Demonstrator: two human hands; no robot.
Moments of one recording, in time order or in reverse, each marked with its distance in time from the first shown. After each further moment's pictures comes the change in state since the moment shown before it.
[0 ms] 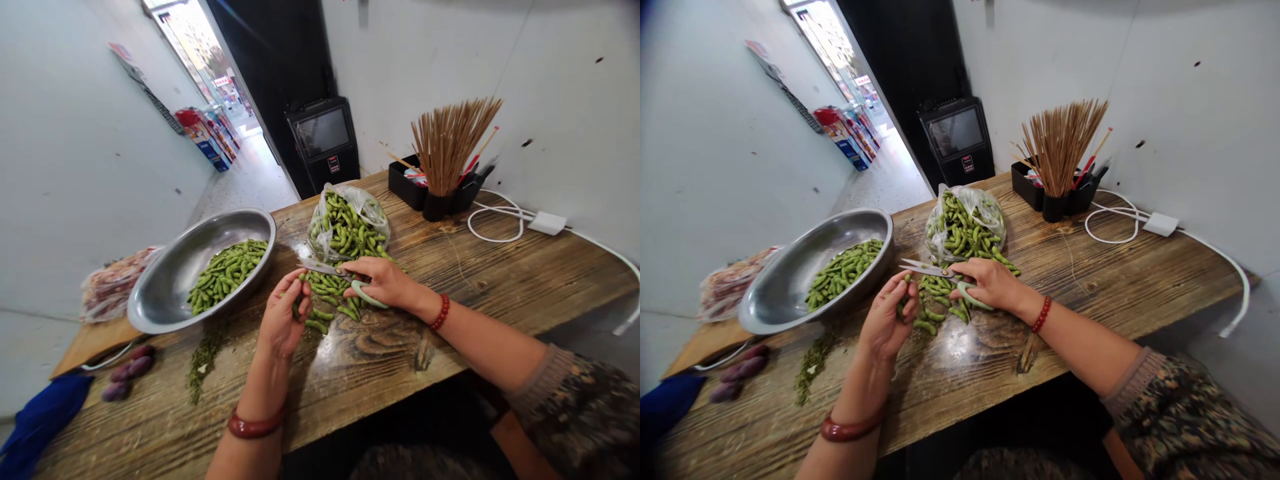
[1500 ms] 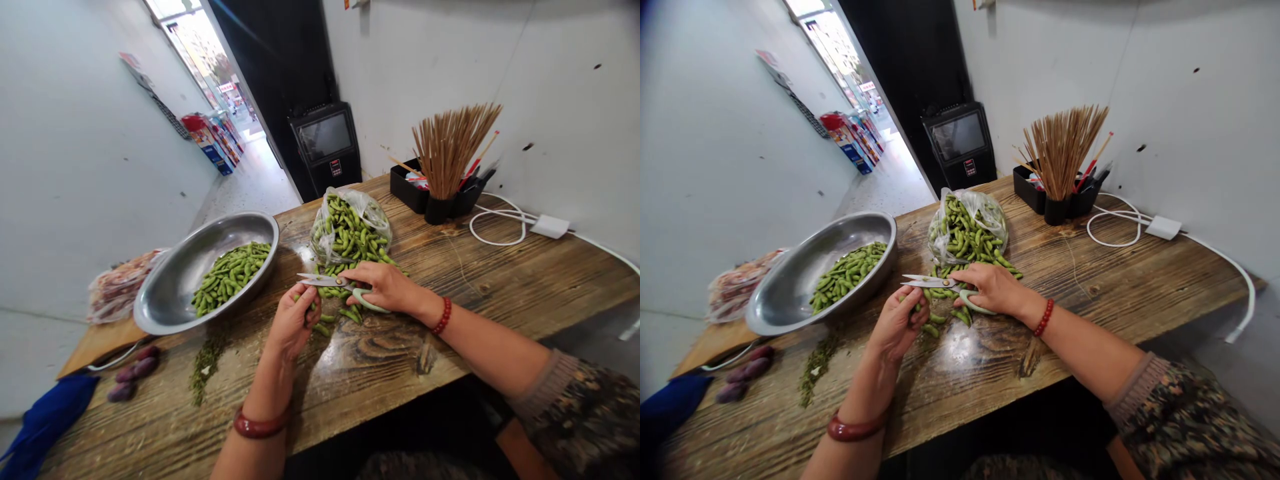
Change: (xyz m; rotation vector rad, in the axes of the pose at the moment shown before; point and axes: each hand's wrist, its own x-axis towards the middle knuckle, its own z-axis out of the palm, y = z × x) left_hand -0.002 -0.007 0.003 0.113 -0.055 -0.067; right_hand 0.000 -0.005 -0.003 -0.079 -0.084 -0.035
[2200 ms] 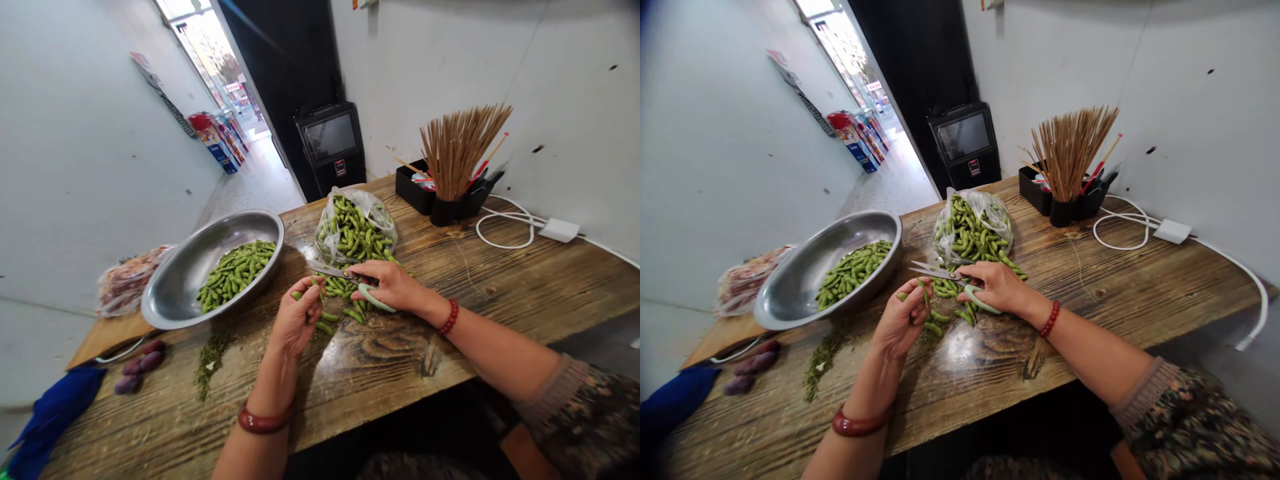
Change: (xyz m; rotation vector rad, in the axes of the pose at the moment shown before) left_hand 0.001 0.003 0.000 -0.070 0.047 0.039; right_hand 0.002 0.006 0.005 0.143 0.064 0.073
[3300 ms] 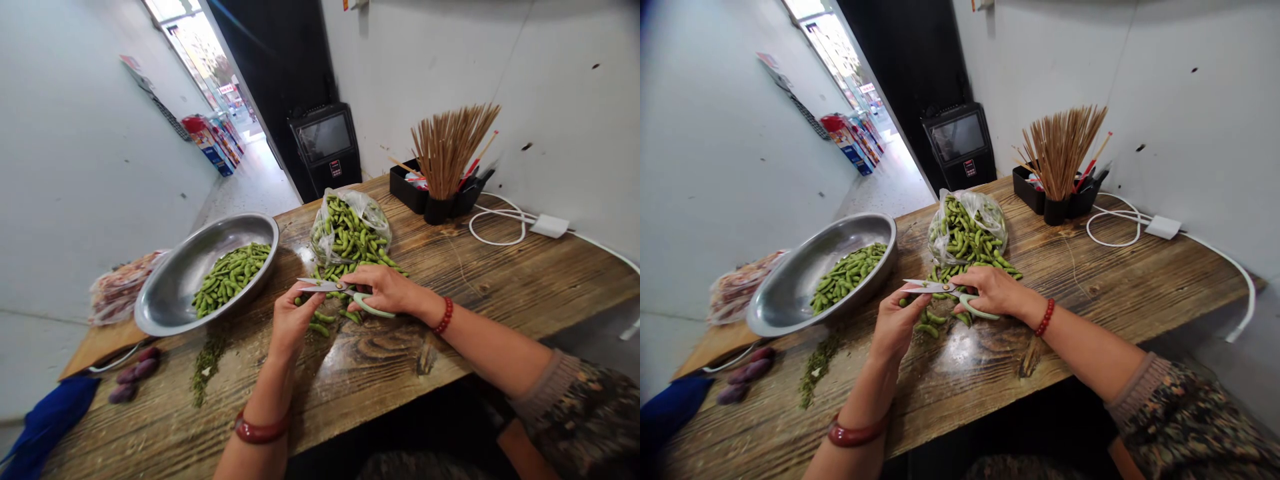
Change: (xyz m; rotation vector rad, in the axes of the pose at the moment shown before) left_hand -0.001 -0.002 -0.001 0.487 0.087 0.270; right_hand -0.001 -0.005 -0.005 -0.068 -0.118 -0.104
